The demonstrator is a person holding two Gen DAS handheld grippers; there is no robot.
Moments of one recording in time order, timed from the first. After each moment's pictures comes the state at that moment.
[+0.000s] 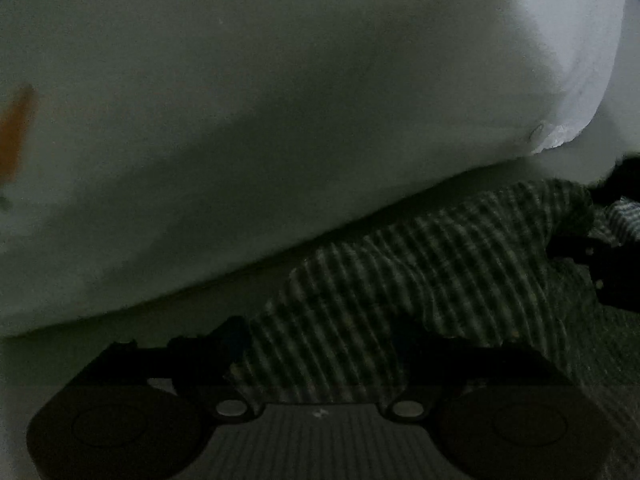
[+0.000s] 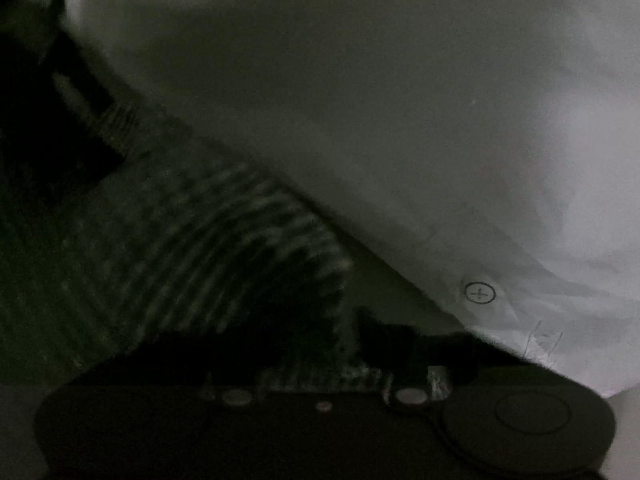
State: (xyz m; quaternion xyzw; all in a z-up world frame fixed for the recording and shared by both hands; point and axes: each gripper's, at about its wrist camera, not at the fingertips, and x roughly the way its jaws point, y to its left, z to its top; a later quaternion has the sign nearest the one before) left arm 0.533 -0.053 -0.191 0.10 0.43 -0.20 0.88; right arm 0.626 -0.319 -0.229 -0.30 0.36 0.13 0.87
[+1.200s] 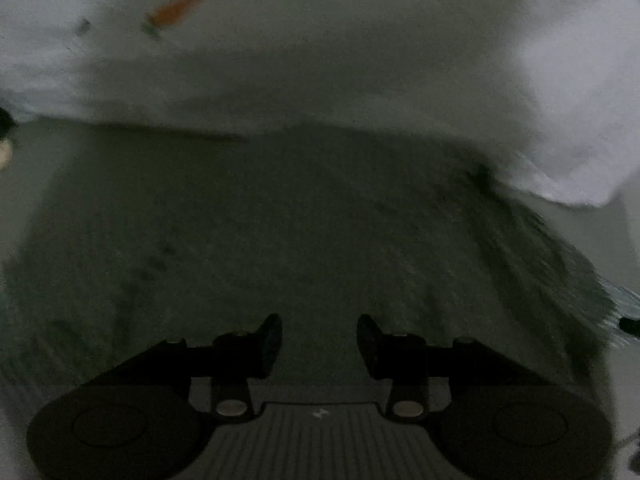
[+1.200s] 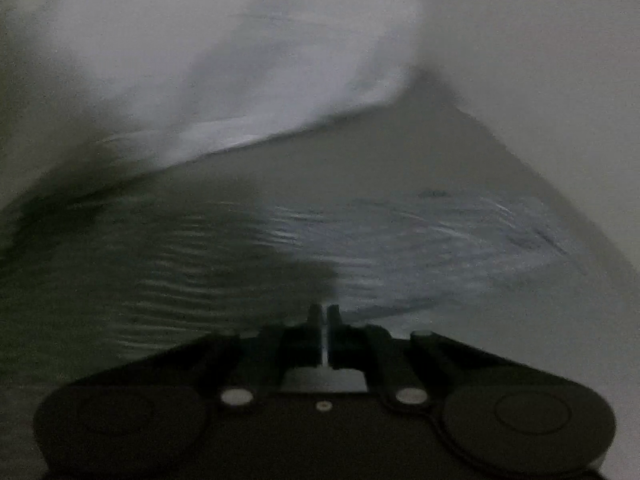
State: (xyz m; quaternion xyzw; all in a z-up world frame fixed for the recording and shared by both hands) left arm 0.336 -0.094 -0.167 -0.08 0.46 -0.07 0.88; right arm 0.447 -0.581 -0.209 0.09 0.39 -0.19 0.90
